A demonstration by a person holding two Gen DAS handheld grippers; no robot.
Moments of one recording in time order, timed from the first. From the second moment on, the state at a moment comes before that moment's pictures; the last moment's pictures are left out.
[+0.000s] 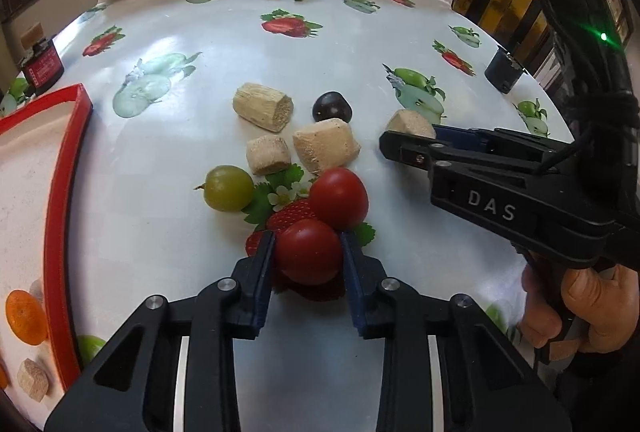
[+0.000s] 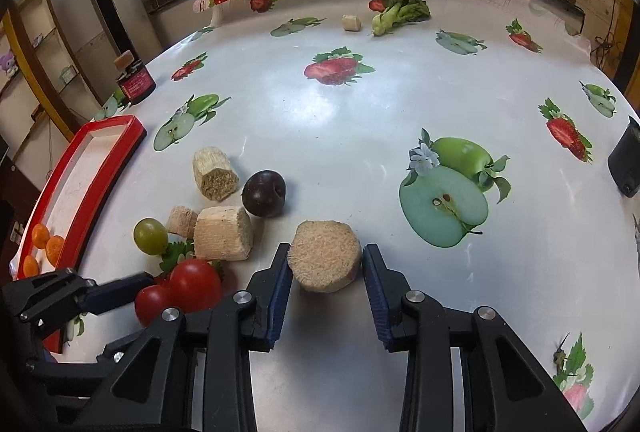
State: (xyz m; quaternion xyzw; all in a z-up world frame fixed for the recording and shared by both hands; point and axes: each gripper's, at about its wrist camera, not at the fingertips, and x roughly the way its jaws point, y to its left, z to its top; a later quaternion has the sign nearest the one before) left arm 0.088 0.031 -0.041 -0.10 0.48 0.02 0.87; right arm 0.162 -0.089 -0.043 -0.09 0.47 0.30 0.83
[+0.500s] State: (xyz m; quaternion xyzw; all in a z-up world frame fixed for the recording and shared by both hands) left arm 0.038 0.082 -0.007 -0.14 0.44 0.07 0.88; right arm 0.131 -0.078 0.004 -0.07 0.43 0.33 0.84
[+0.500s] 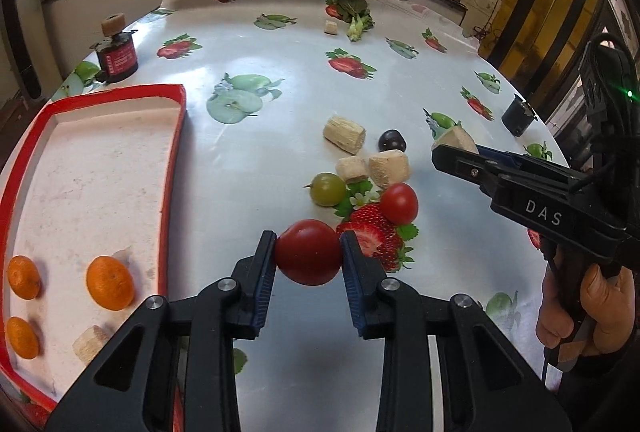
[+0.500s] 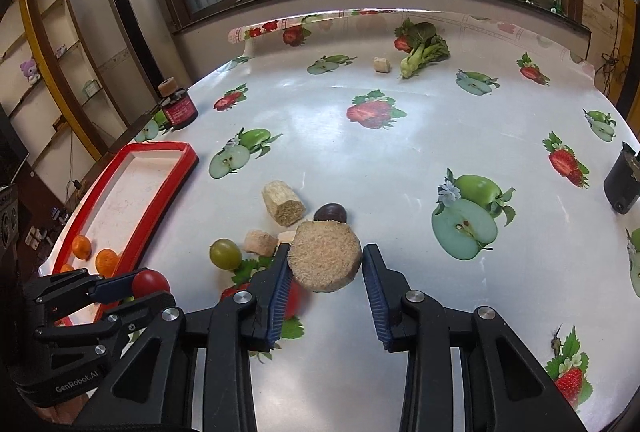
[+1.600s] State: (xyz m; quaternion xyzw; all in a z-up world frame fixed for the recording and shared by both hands) left arm -0.021 0.164 0.012 -0.16 0.41 0.16 0.89; right arm 0.068 0.011 0.017 -0.11 0.42 0.41 0.80
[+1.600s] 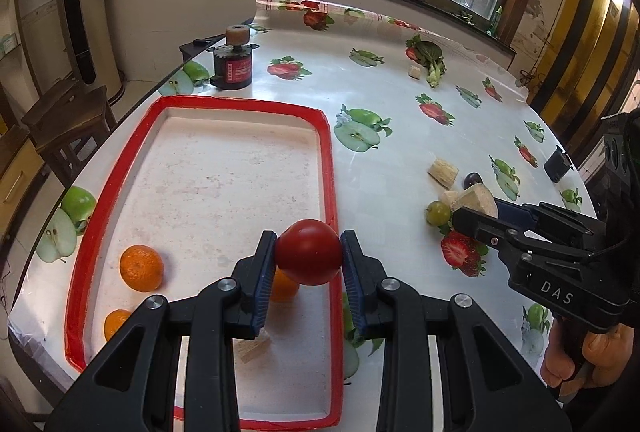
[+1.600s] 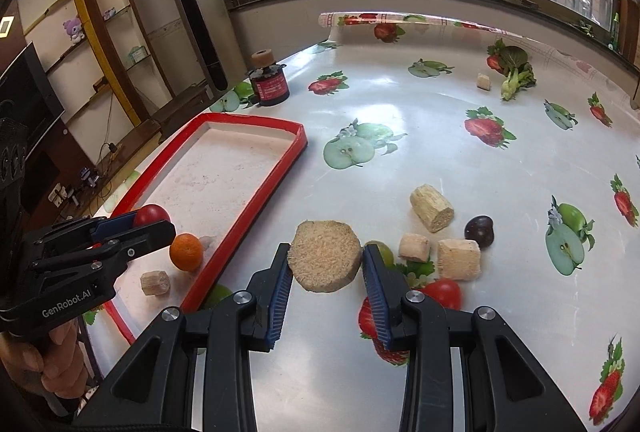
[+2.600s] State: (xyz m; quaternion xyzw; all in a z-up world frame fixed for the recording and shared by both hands) left arm -0.050 0.257 0.003 -0.19 0.40 0.23 0.86; right arm 0.036 0.105 0.018 -0.14 0.41 0.48 0.76
